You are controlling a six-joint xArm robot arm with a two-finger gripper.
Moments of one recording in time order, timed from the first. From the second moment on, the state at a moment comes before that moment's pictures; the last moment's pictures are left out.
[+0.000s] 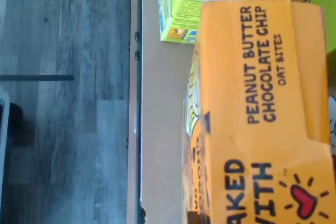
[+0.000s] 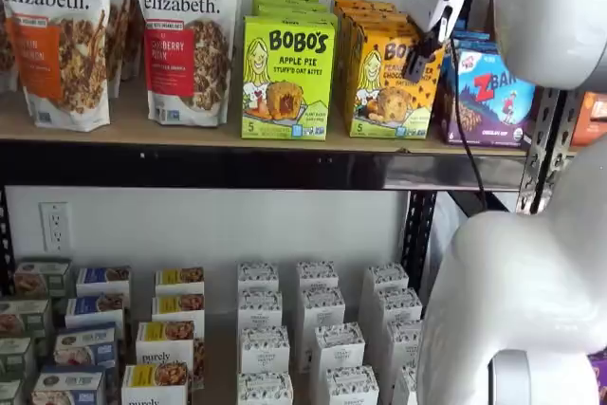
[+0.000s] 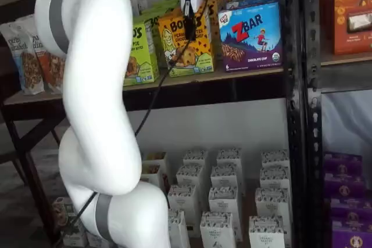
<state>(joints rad) -0.22 -0.15 -1.53 0.28 1.59 -1.75</state>
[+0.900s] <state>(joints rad) -0.20 -0.29 -1.49 0.21 1.76 -1.72</state>
